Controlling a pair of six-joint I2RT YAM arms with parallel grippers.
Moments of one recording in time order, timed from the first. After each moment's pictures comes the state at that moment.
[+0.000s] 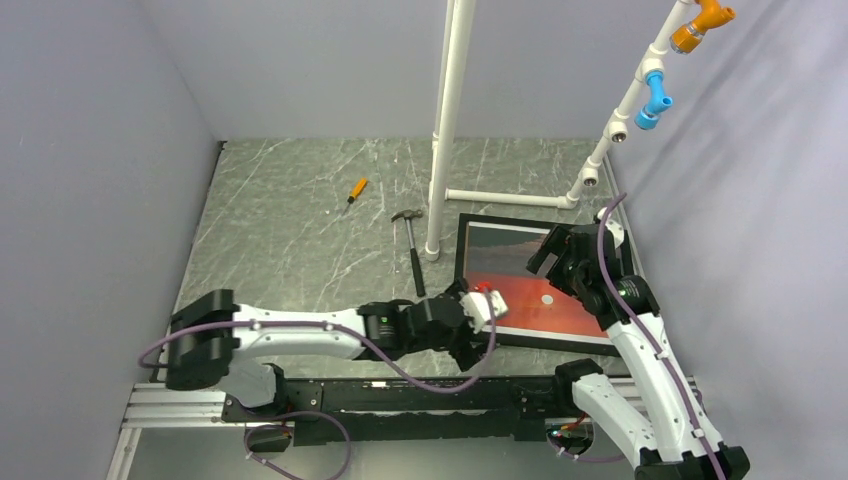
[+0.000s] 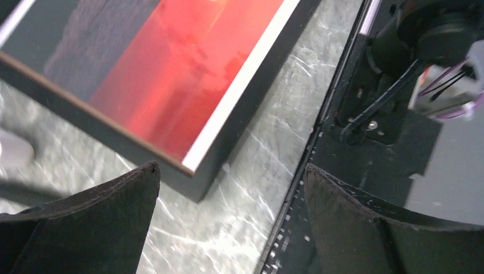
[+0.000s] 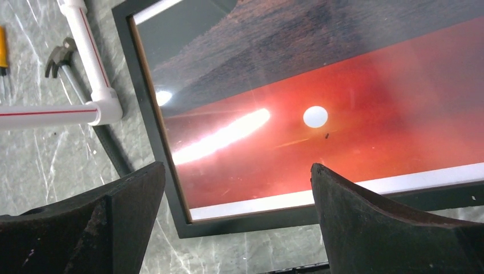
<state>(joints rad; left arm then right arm) -1.36 1.43 0.94 -0.02 -0.19 -0.18 0.22 0.78 0.82 -0.84 0.19 0.70</state>
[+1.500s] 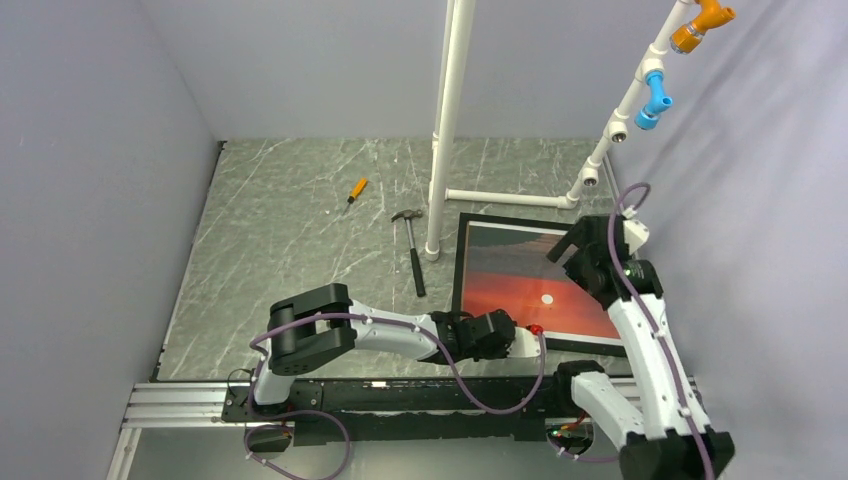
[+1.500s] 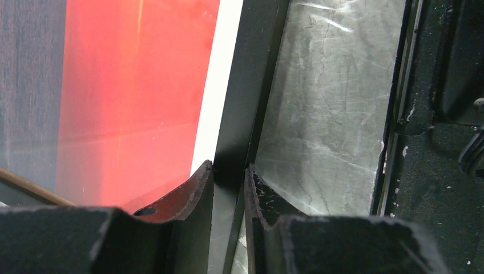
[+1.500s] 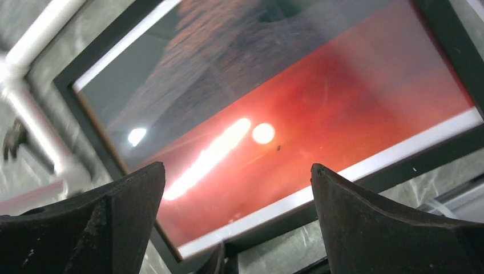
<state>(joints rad) -1.38 1.97 1.20 0.03 -0.18 0.31 0.14 0.86 0.92 -0.94 0.34 0.76</state>
